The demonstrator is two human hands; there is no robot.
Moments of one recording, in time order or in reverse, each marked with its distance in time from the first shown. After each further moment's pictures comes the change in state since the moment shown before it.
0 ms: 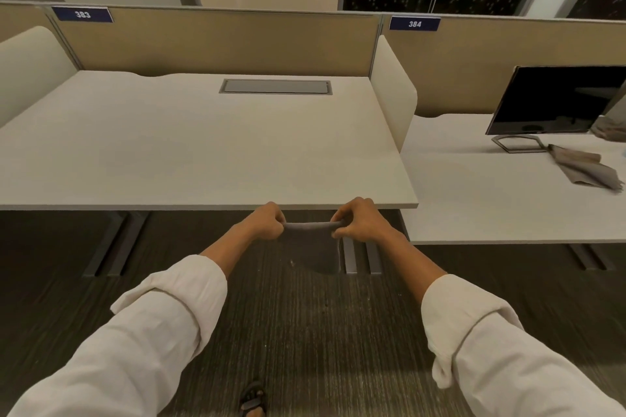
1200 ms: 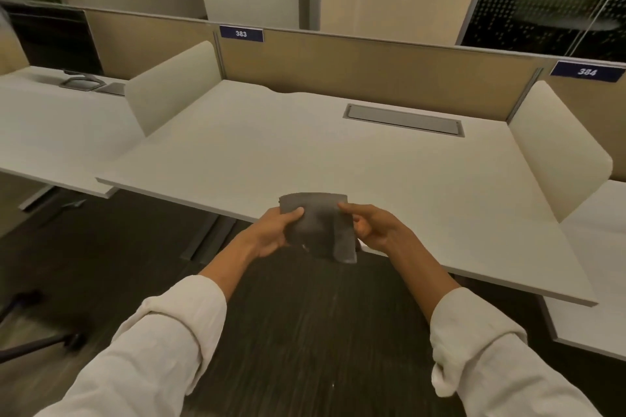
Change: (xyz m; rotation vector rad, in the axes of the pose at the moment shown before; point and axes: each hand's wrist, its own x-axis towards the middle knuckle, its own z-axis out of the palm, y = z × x) left_hand -0.026 -0.252 -0.137 -1.375 0.082 -0.027; right_hand 0.160 -0.244 0.124 1.148 -0.442 0.214
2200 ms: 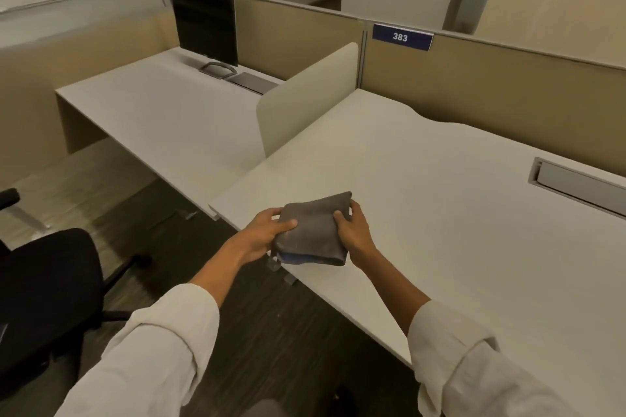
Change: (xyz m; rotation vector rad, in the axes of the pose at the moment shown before) left_hand 0.080 0.102 -0.395 0.033 0.464 -0.053; right_hand 0.389 0.013 0.281 -0.518 0.029 -0.146
